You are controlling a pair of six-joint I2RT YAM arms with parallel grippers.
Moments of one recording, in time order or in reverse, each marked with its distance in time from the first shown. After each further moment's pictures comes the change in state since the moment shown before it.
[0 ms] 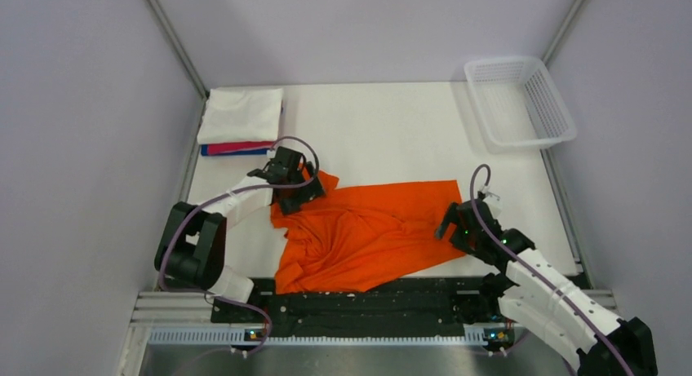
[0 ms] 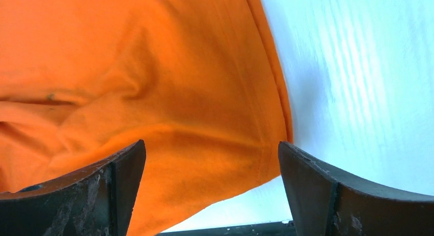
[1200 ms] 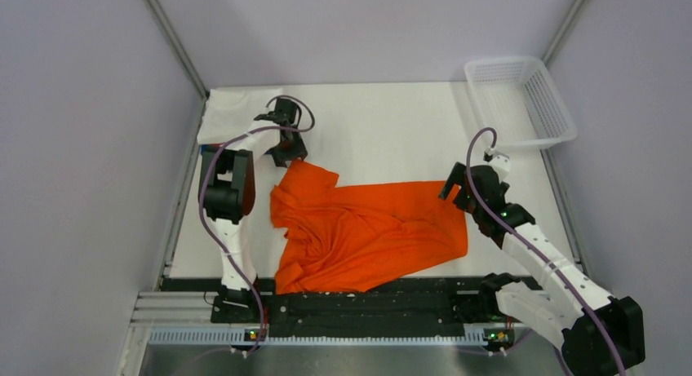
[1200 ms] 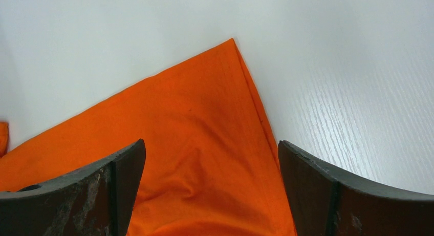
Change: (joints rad) left arm 0.164 0.565 0.714 -0.274 -0.190 0.226; right arm -0.129 0.188 0.218 0.244 0.124 -0.248
